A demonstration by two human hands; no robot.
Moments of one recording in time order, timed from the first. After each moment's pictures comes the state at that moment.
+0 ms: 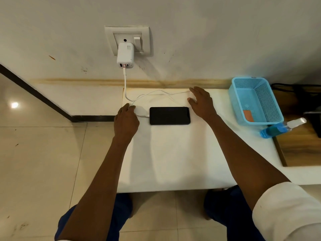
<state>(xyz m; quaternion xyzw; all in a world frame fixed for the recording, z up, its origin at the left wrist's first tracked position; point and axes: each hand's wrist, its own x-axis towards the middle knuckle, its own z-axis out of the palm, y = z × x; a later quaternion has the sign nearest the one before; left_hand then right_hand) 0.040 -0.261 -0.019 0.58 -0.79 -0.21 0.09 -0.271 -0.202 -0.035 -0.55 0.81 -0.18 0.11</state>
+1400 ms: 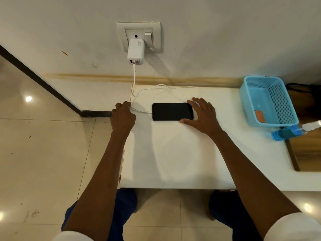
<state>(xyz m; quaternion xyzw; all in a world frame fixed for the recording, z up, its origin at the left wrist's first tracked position) 0.064 -0.274 -0.012 0.66 -0.71 -0.23 0.10 -0.225 -0.158 -0.042 -0.62 0.76 -0.14 0.11</state>
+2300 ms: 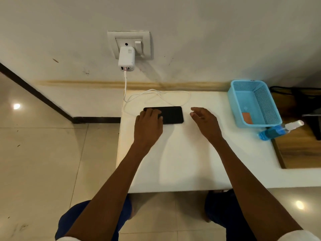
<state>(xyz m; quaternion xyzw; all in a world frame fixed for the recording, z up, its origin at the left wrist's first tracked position) -0.009 -0.211 0.002 0.49 -0.84 -0.17 0.17 -0.233 -0.127 -0.016 -0.44 0.79 -0.37 0.23</state>
